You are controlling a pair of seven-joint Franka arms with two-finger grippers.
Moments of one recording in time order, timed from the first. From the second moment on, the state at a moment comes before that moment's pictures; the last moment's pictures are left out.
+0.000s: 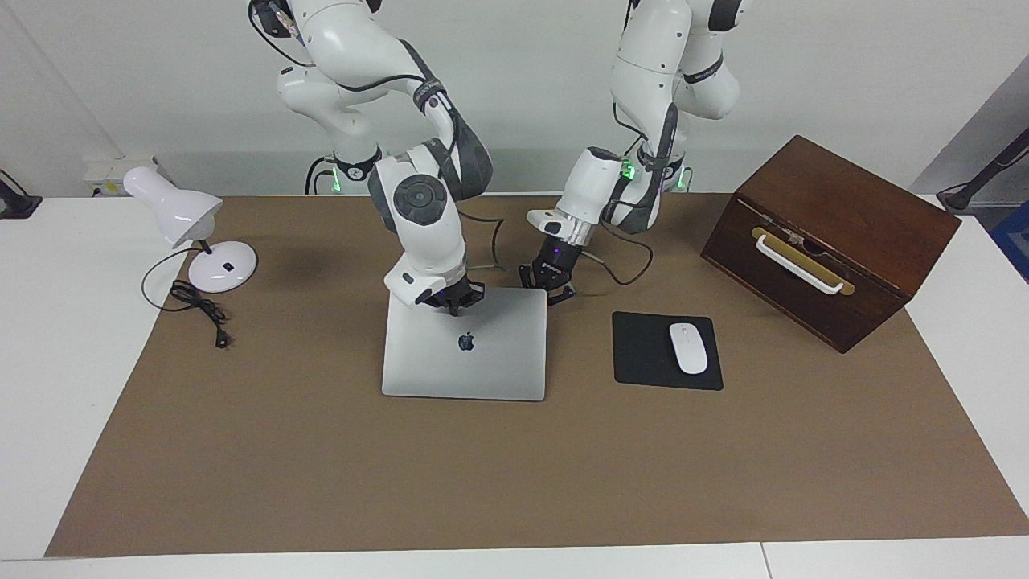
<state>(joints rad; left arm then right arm) -0.72 0.29 -0.02 -2.47 -0.07 3.50 -0.04 0.32 0.32 0.11 -1.79 0.06 2.00 0.46</state>
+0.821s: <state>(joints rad) -0.72 0.29 -0.02 -2.47 -0.07 3.50 -0.04 0.32 0.31 0.11 -1.83 0.06 2.05 0.46</state>
